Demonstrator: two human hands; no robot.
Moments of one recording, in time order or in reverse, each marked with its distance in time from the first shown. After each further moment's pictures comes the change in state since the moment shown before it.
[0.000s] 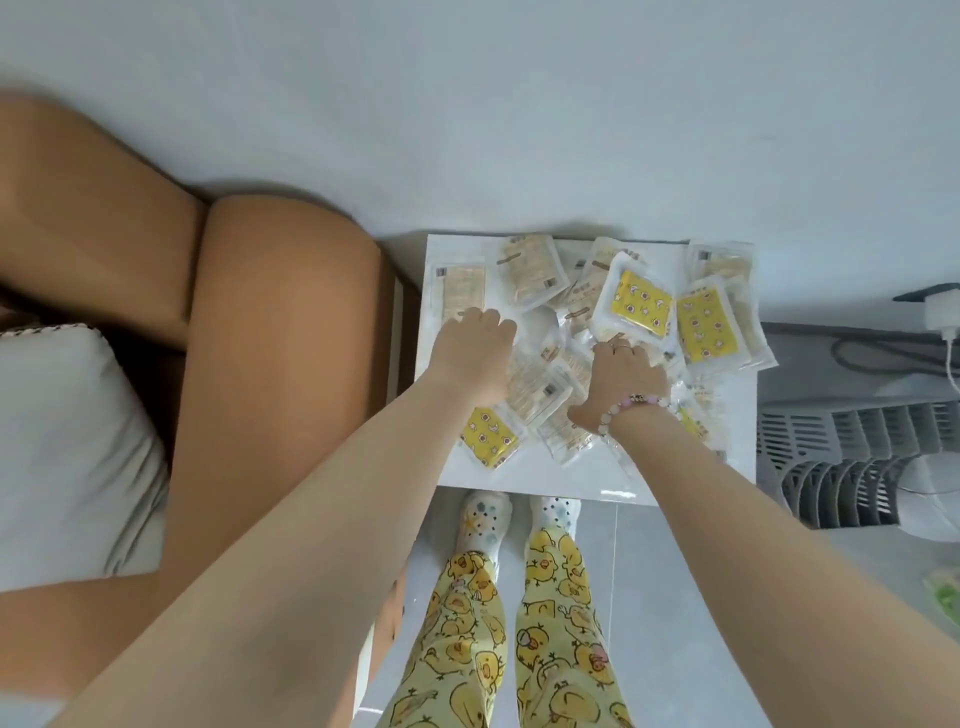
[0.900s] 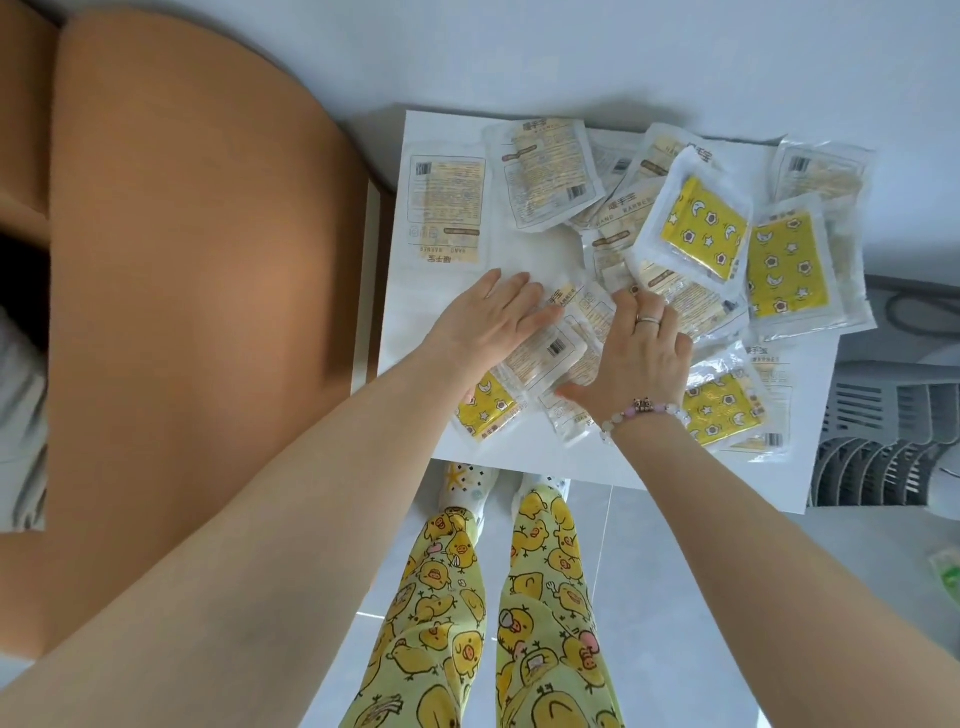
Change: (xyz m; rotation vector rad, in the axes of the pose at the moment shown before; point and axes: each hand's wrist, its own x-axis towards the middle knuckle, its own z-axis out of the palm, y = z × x) left_hand 0.053 0.002 0.087 0.385 -0.135 0.333; right_hand 0.046 0.003 0.092 -0.007 0.286 -0.003
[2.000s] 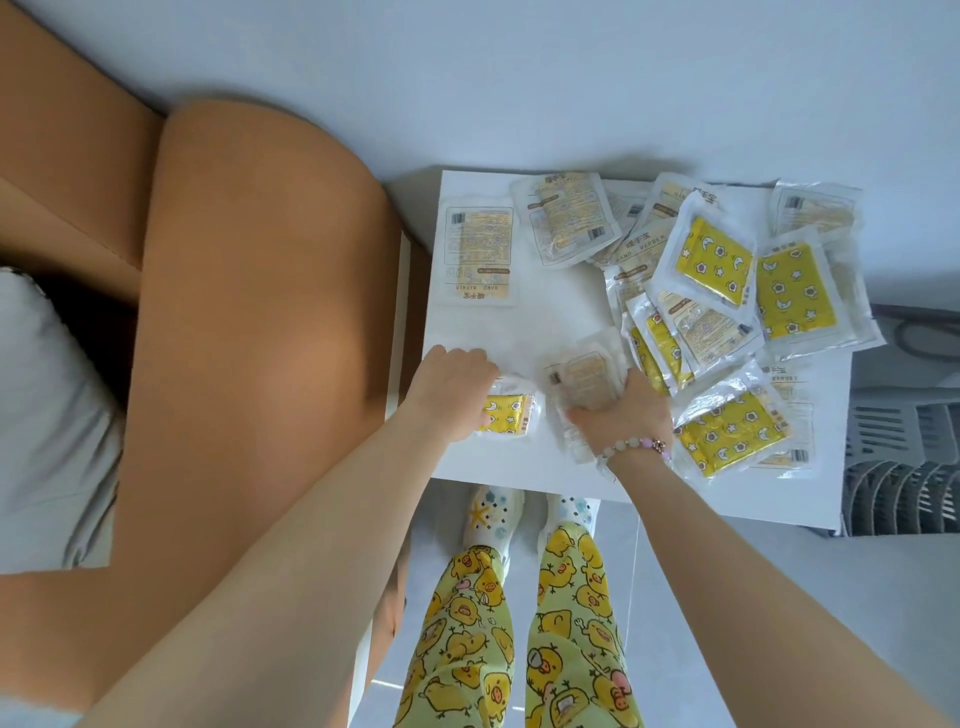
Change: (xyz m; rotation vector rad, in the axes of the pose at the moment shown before) left_hand -0.044 -0.009 0.043 -0.303 0.083 -0.244; right_hand -0.024 -0.031 0.003 0.634 -0.243 0.453
